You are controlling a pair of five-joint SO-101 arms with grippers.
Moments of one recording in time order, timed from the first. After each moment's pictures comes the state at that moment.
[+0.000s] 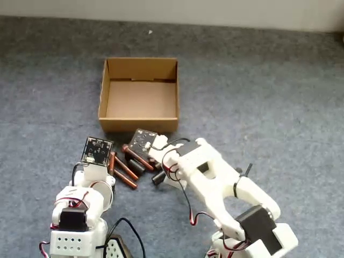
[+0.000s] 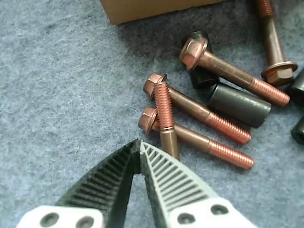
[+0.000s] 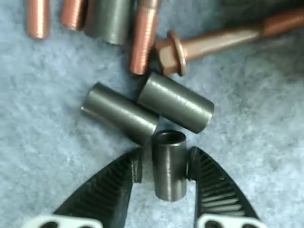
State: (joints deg) left arm -4.1 -103.9 96.0 71.8 -3.0; right arm -36.7 -7.7 46.2 49.4 39.2
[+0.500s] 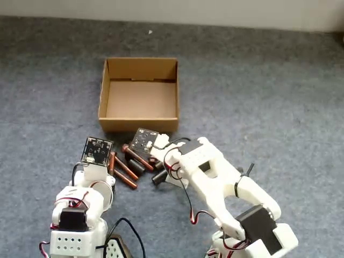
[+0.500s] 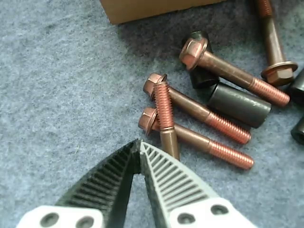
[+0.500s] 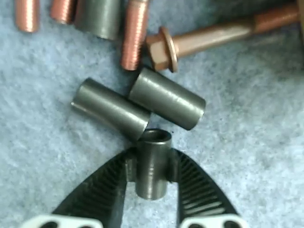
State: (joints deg) left arm -4.1 -103.9 96.0 71.8 -3.0; right arm -35.9 -7.6 46.1 49.2 41.2
